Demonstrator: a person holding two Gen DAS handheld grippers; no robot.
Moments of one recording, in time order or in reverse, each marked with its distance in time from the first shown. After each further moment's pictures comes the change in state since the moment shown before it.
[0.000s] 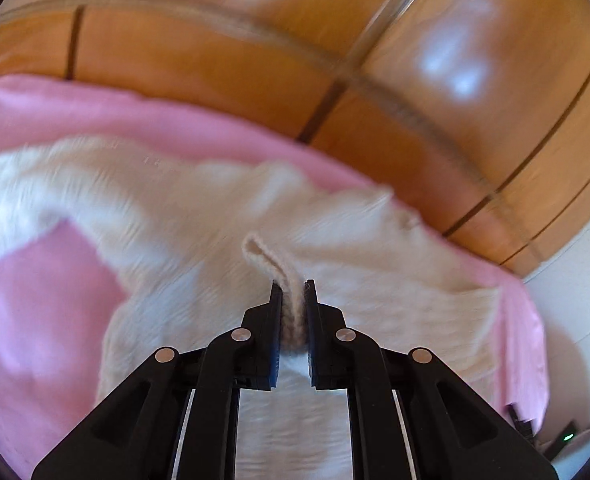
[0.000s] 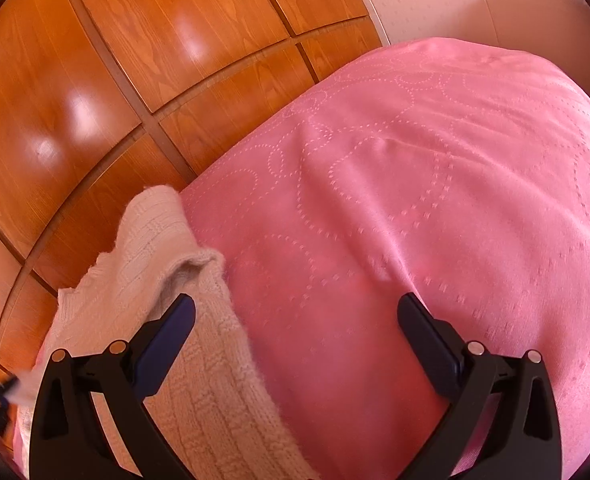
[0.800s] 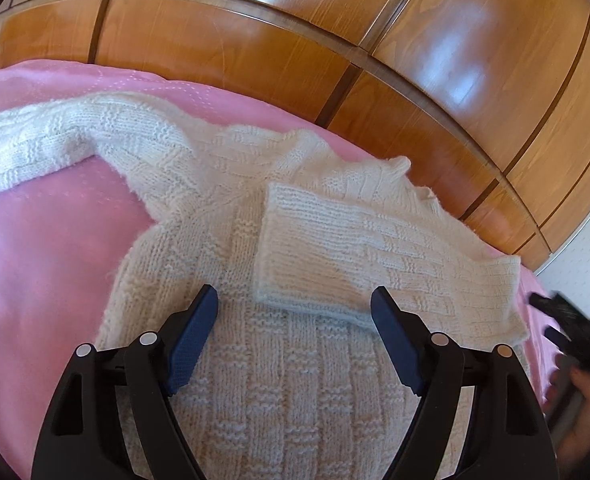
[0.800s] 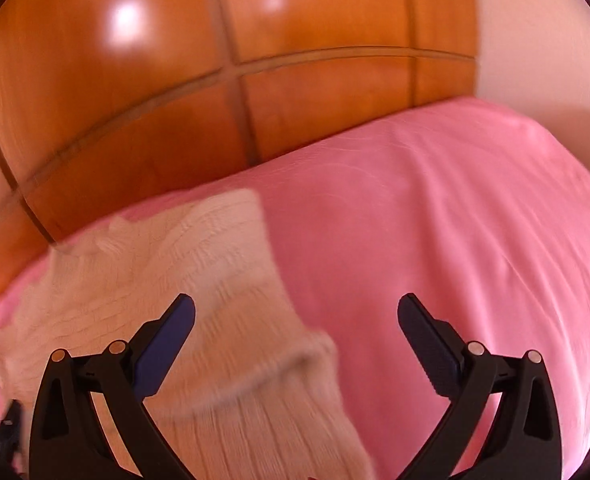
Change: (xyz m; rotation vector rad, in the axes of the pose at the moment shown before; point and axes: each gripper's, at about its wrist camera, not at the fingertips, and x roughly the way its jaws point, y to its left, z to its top) left arm 0.002 0.019 -0.048 0.032 -0.079 -0.017; right arm 0.067 0.128 0.044 -0.423 0.120 -0.057
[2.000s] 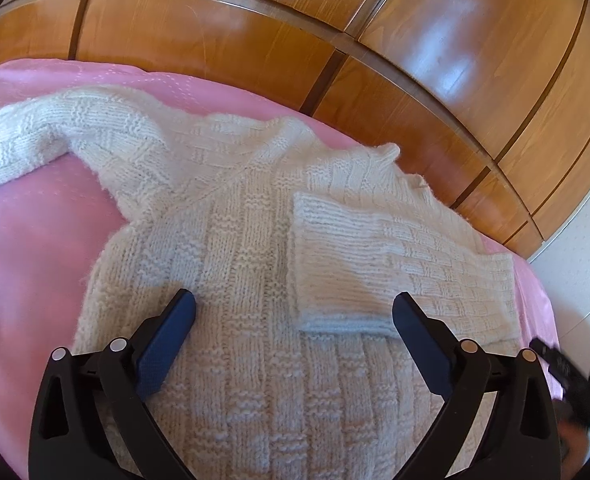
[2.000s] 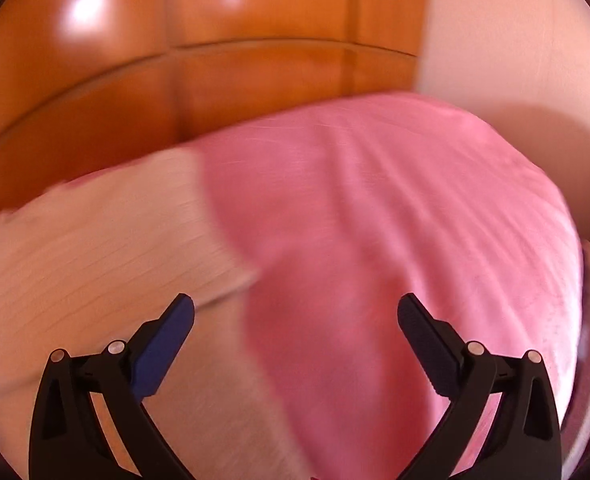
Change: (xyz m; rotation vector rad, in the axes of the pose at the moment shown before) left arm 0.012 -0.004 0.002 0.029 0.038 -0.035; right arm -0.043 -0.034 -0.076 0.008 -0.032 -0.176
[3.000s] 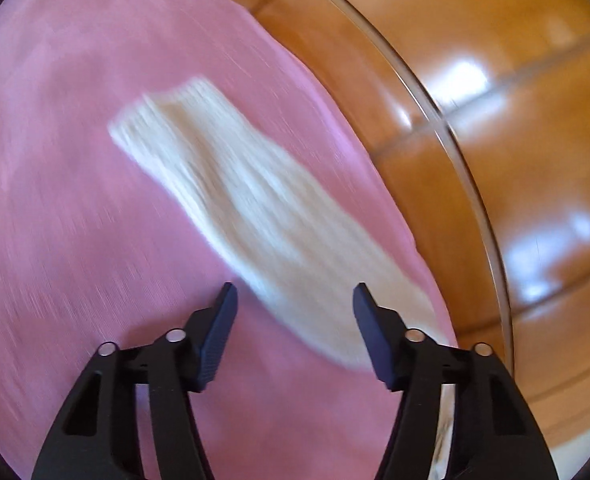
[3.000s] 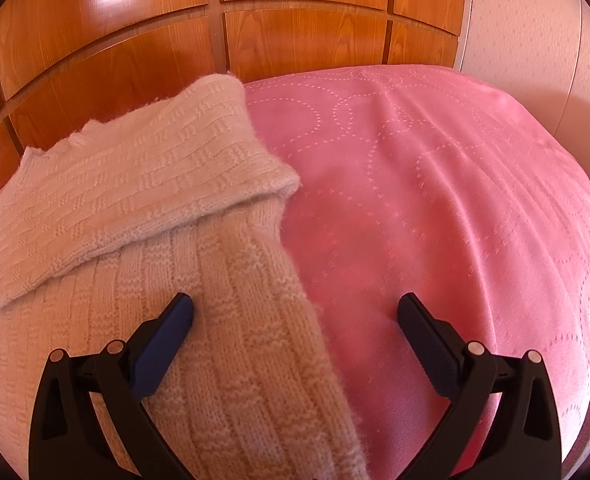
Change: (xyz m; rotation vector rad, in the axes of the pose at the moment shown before) left arm -0.160 0.261 0.023 -0.739 -0.284 0.211; right arm 0.019 0.004 -0.035 -0.037 0.099 0.074
